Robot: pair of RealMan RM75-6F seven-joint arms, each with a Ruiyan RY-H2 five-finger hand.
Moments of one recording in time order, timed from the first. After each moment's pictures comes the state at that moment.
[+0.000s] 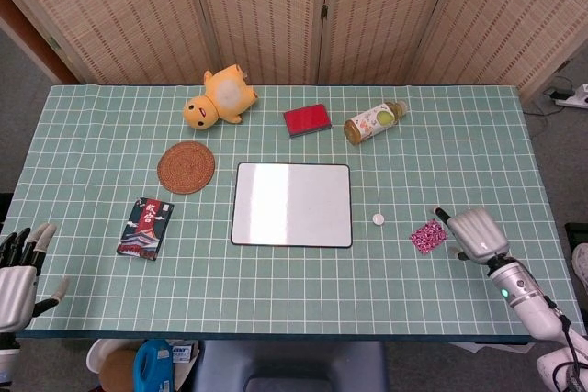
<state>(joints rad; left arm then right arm) -0.07 -1.15 -0.05 -1.62 1.46 1.51 0.15 0.43 -1.23 0.04 -1.33 -1.53 0.99 -0.15</state>
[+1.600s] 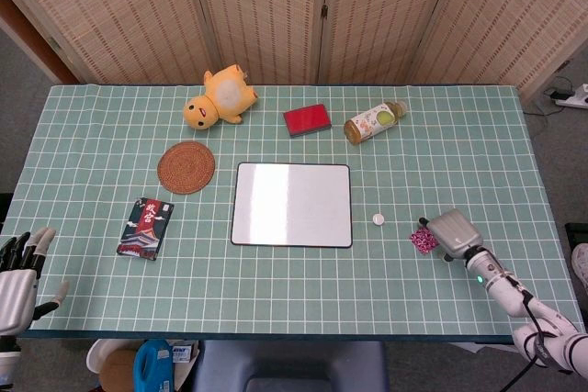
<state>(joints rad) -0.06 -1.16 -0.05 -1.61 1.45 1.50 0.15 0.56 -1.36 -0.04 -1.13 -1.49 0.79 -0.13</state>
